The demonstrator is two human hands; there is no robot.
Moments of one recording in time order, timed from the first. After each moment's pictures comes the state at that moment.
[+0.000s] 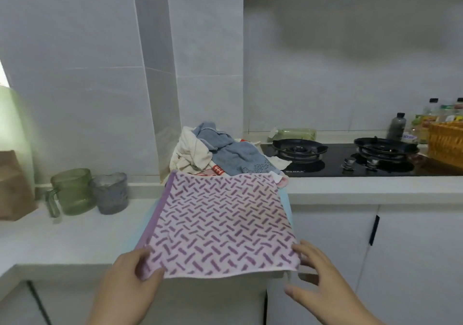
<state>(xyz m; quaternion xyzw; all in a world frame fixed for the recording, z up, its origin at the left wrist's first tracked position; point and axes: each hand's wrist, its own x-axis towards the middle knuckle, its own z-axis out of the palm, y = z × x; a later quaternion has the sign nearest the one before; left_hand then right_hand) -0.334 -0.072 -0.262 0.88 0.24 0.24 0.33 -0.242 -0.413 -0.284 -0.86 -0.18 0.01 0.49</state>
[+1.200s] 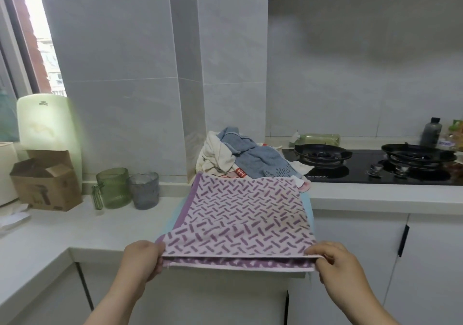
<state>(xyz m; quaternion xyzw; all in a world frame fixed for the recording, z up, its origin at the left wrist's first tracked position) -0.326 -0.036 -0.245 0.70 0.37 0.19 0.58 -0.233 -0.385 -0.271 -0.82 -0.10 -0.07 0.56</state>
